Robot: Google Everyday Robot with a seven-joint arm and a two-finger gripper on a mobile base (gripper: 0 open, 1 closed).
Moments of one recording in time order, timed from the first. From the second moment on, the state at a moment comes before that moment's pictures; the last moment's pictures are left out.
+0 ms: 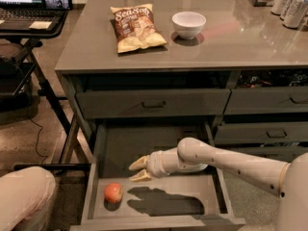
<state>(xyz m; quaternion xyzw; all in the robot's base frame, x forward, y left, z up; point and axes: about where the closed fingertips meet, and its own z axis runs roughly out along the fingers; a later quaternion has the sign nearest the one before) 0.519 0.071 0.459 -0.65 0.58 0.31 0.38</state>
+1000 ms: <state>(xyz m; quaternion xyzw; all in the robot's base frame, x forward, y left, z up) 0.506 0.089 0.491 -0.66 0.57 0.30 0.38</state>
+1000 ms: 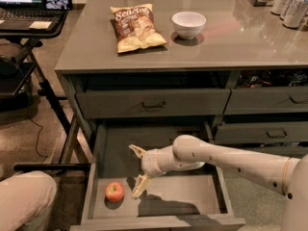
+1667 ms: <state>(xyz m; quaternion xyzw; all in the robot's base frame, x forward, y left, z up) 0.517 0.111 0.419 -0.64 0.61 0.30 0.36</state>
